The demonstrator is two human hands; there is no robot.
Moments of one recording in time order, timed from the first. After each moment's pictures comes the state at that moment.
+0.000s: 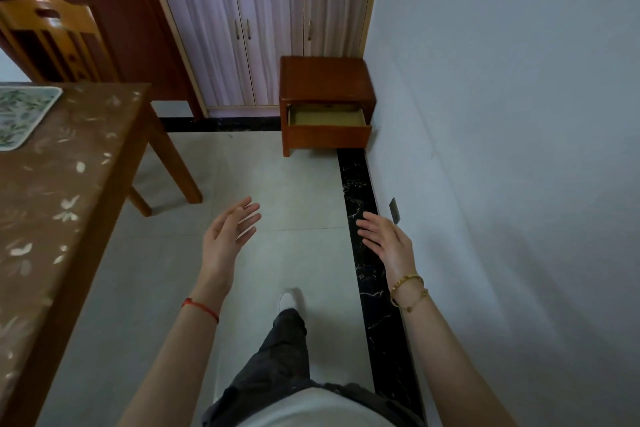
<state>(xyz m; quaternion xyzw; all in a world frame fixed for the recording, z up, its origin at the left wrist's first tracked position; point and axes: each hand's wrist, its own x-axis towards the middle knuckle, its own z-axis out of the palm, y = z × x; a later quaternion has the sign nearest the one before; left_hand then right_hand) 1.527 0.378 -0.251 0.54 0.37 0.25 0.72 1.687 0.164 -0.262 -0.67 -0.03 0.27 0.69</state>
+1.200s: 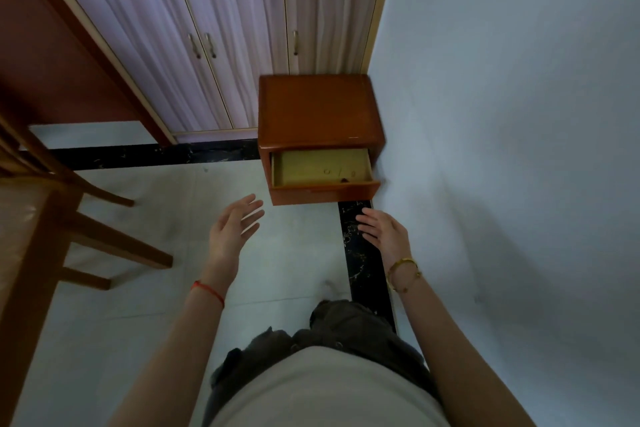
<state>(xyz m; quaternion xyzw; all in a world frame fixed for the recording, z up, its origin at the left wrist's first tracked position) 1.976 0.674 -0.296 0.53 0.43 0.17 0.71 2.132 0.455 -0.312 -0.68 0.06 0.31 0.66</state>
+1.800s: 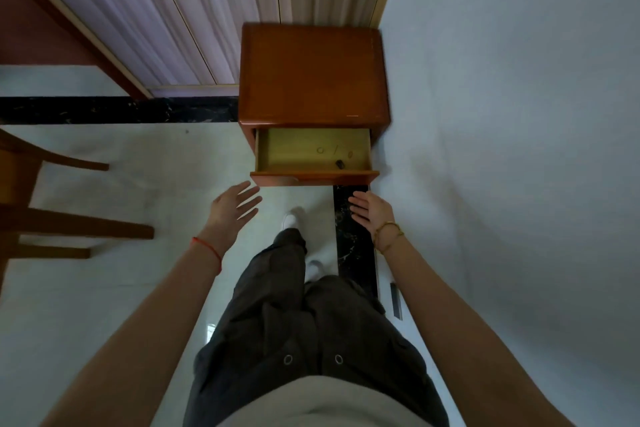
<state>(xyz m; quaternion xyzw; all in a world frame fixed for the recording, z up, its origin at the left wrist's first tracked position) 2.132 0.740 -0.387 0.37 0.56 0.05 0.74 2.302 0.529 -0.396 -0.65 0.21 0.44 0.58</state>
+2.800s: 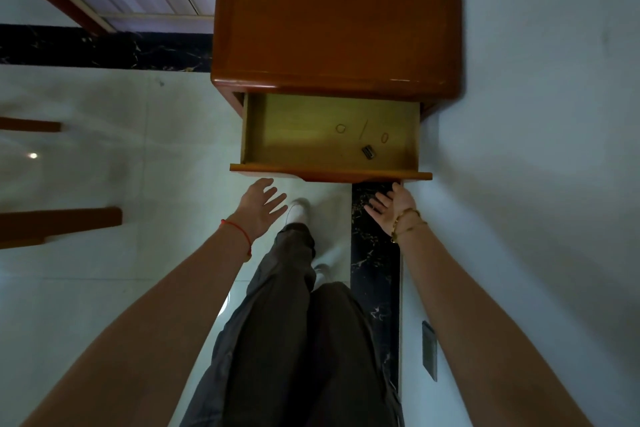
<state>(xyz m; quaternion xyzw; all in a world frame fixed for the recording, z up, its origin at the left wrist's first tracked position) 2.252 0.787 -0.670 0.18 0.63 0.01 0.76 2.418 0.606 -0.666 -0.56 0.41 0.42 0.58</state>
